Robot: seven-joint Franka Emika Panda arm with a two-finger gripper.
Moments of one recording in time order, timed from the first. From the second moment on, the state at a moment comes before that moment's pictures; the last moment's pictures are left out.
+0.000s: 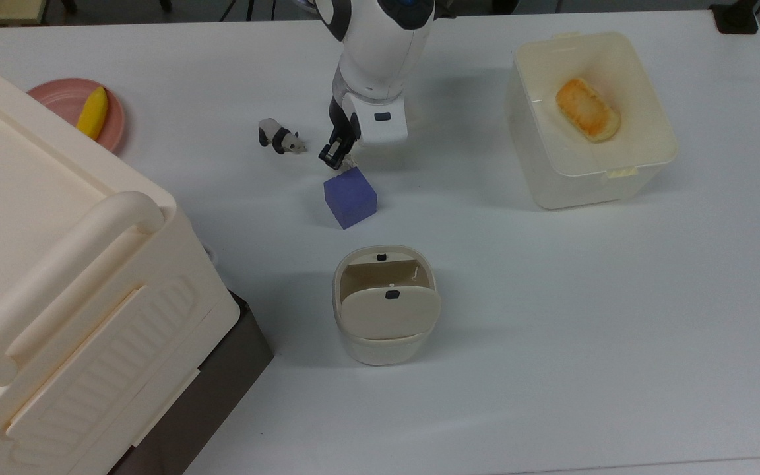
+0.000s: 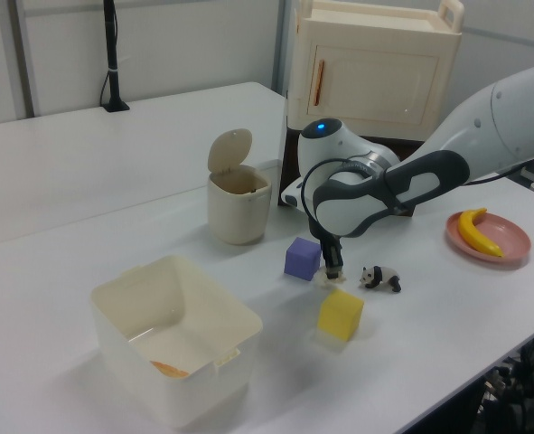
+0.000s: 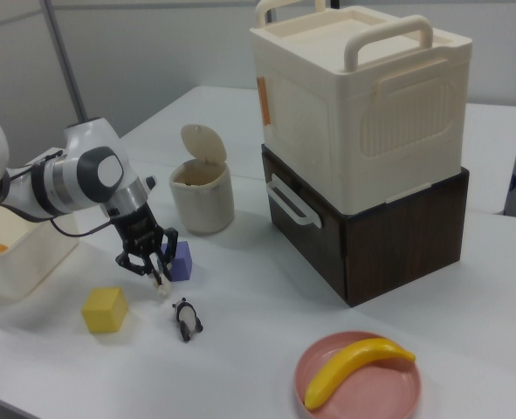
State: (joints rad) arm 0.03 0.17 0.13 -2.11 -0.36 2.21 -0.70
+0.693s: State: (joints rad) arm 0.03 0.02 0.15 -1.92 -0.24 1.84 -0.70
